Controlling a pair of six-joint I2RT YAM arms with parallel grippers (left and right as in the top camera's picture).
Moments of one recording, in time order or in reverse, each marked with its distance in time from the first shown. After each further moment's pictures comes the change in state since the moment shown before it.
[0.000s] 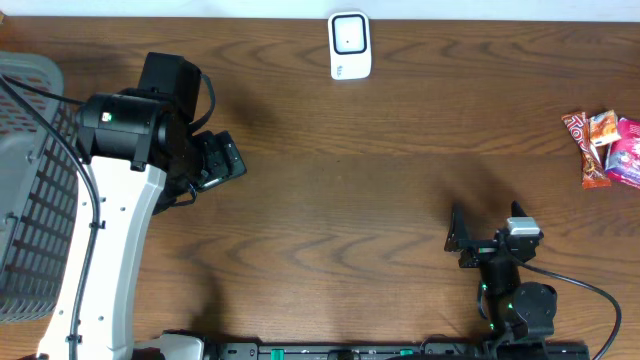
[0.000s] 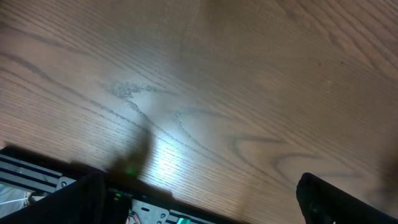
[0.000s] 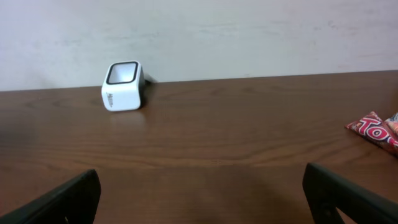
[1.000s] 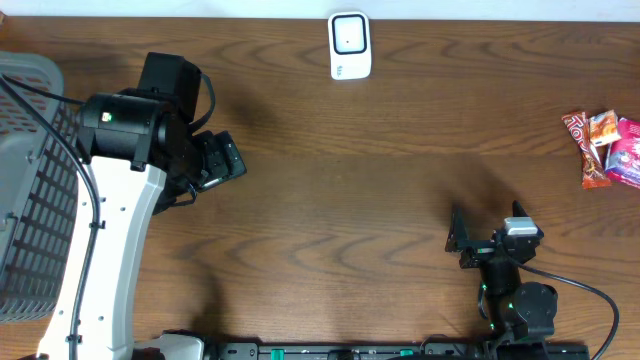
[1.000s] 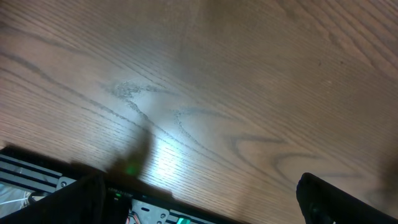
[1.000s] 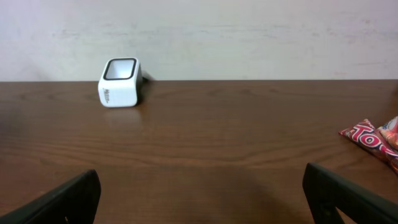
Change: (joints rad) left arm 0.000 0.000 0.000 0.000 0.000 0.000; right arm -0.008 0.000 0.000 0.000 -0.007 -0.048
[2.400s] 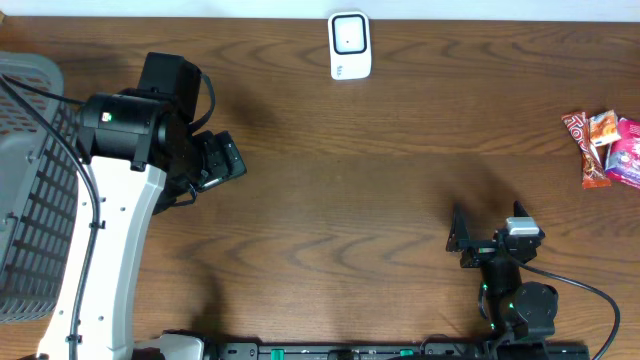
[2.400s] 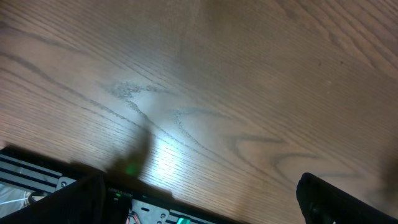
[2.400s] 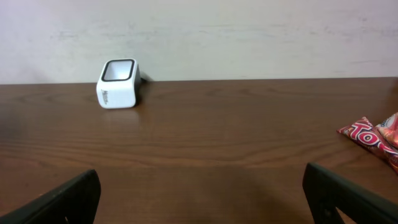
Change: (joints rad) left arm 0.000 0.000 0.000 0.000 0.000 0.000; right arm -0.008 0.000 0.000 0.000 0.000 0.012
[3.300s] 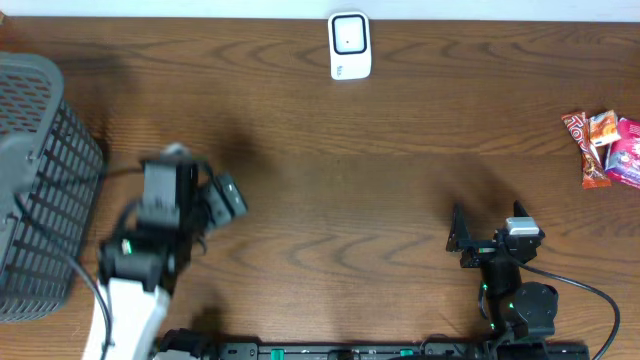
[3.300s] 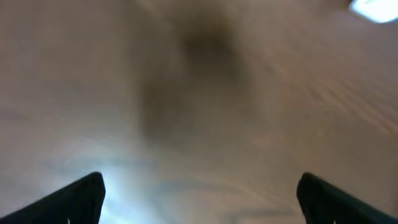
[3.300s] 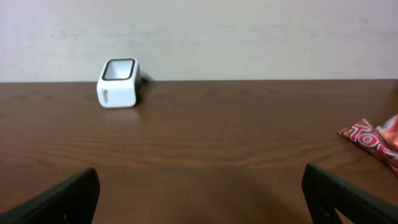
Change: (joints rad) left arm 0.000 -0.542 -0.857 0.777 -0.031 0.028; right arm 0.000 0.000 0.000 0.002 0.000 0.000
